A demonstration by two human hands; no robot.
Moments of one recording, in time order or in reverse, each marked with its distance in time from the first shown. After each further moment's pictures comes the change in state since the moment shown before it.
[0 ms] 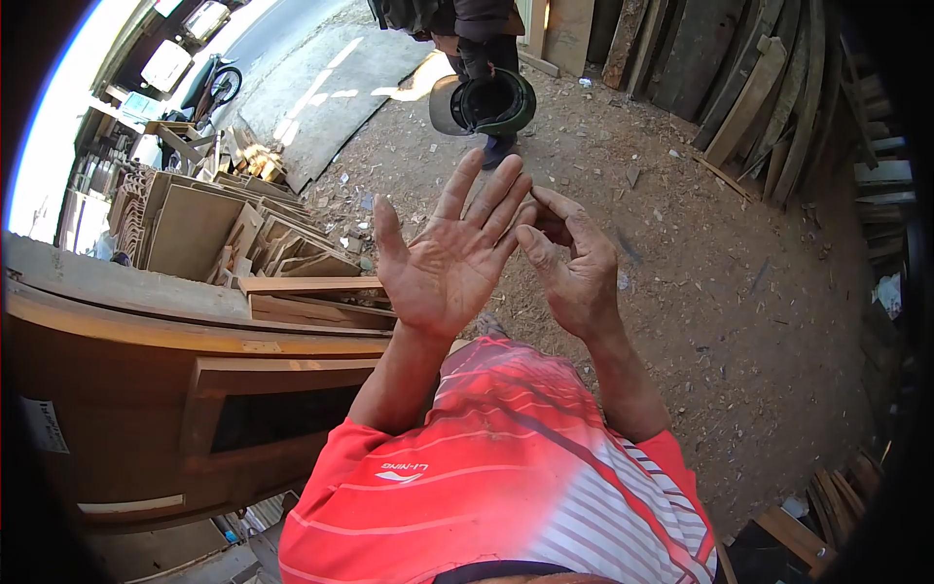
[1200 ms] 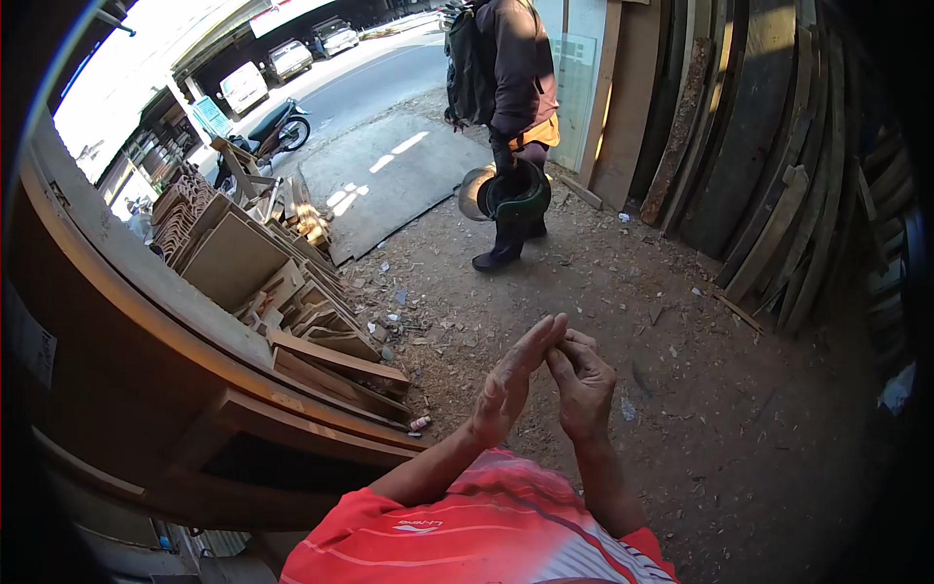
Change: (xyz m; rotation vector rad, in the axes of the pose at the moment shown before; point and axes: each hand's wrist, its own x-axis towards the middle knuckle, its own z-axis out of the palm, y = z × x) left_hand -0.013 -0.008 -0.032 1.022 -0.199 0.267; right_hand 0.003 0.026 0.030 0.179 0.037 0.122
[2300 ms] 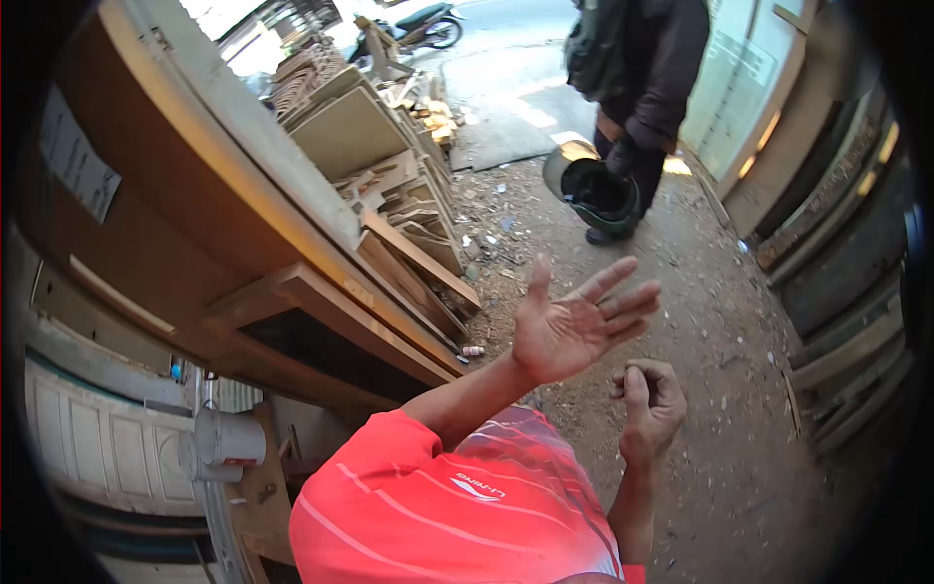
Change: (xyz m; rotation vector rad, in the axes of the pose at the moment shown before) left_hand 0.013 0.019 -0.065 -0.899 0.129 -0.092; right_hand 0.000 -0.011 0.007 0.034 -0.237 0.235
